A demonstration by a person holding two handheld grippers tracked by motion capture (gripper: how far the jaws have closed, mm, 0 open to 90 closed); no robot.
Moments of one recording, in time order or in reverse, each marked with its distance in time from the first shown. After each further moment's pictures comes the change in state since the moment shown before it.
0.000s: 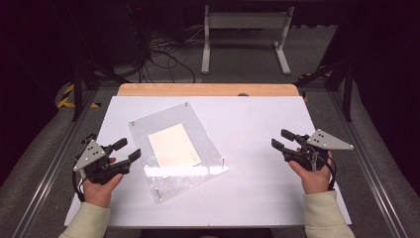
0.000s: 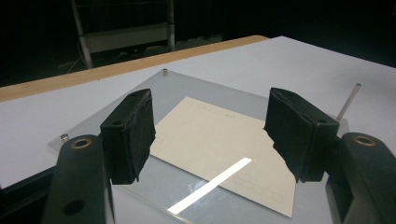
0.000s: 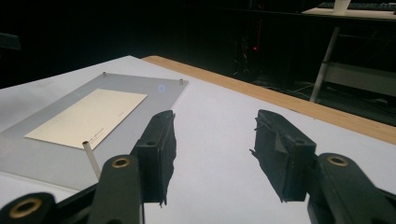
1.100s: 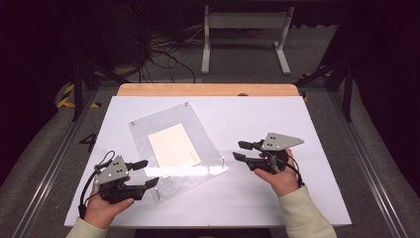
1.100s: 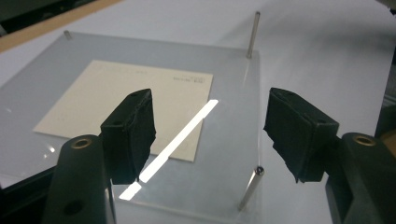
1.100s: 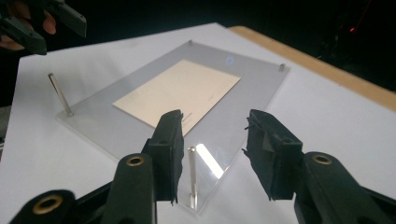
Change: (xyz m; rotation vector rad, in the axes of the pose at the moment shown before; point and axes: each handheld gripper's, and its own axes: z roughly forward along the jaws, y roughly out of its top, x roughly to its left) left arm -0.060 0.005 -0.002 0.289 -0.223 0.175; right arm 0.066 0.010 0.069 0.139 0.308 -0.124
